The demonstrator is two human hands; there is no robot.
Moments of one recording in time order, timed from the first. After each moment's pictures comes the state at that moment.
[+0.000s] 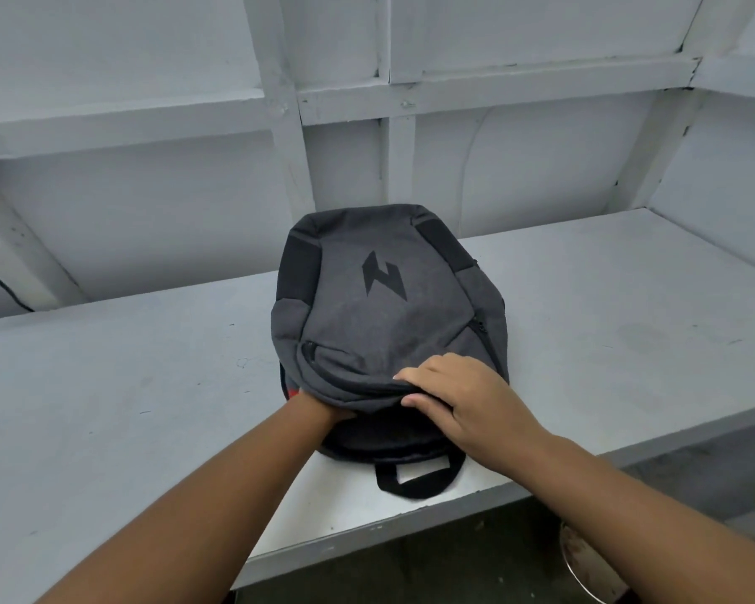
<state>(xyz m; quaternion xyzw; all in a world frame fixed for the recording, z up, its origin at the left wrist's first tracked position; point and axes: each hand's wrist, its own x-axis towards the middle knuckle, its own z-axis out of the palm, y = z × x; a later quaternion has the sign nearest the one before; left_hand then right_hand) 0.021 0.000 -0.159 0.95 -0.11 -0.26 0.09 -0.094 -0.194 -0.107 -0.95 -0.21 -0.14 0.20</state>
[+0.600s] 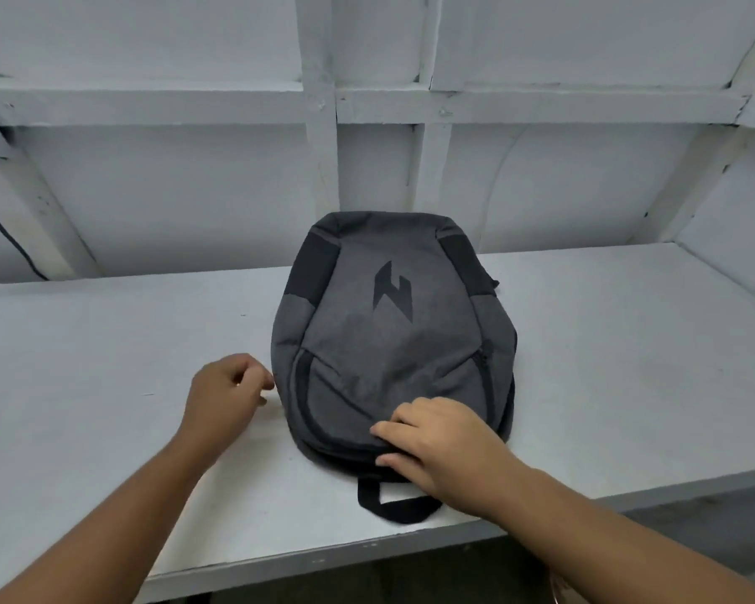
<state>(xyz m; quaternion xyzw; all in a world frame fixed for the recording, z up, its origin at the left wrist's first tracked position) -0.002 0.117 -0.154 0.86 0.04 0.06 0.51 -0.085 -0.172 -0.130 -0.93 -0.34 -0.11 0.06</state>
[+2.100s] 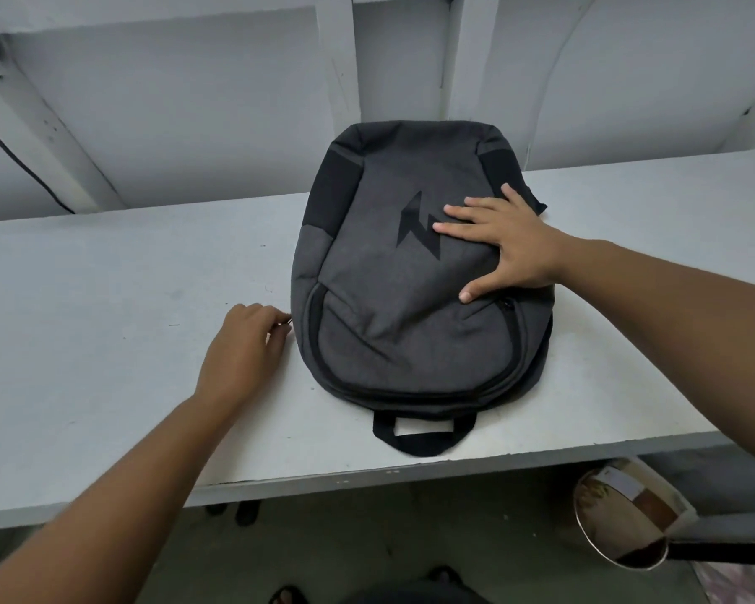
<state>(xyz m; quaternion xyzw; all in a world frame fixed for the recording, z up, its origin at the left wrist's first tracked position) -0.010 0.128 -0.183 0.97 -0.07 0.10 0.22 0.095 -0.269 -0.132 -0.95 -0.31 -0.02 0.06</state>
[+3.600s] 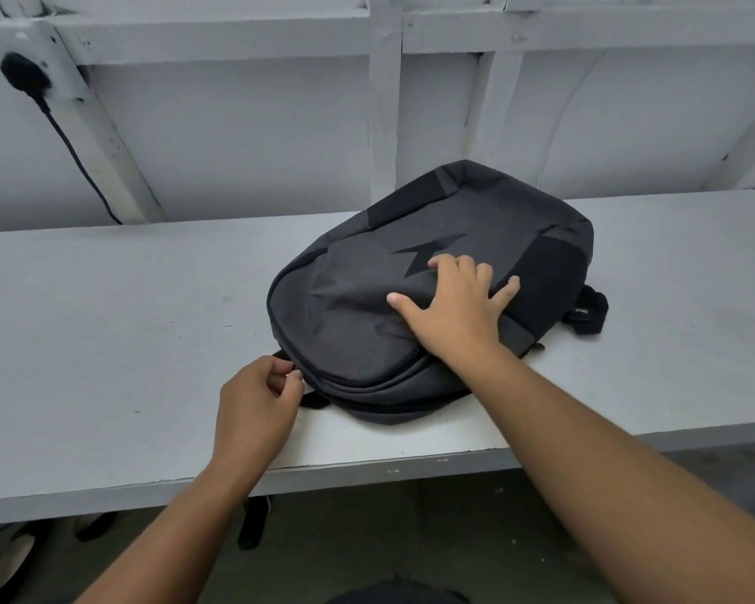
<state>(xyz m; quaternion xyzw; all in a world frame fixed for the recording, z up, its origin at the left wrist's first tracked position) -0.095 0.158 -0.171 0.91 0.10 0.10 0.39 -0.018 -0.078 -0.121 -0.98 0.08 -0.12 0.15</state>
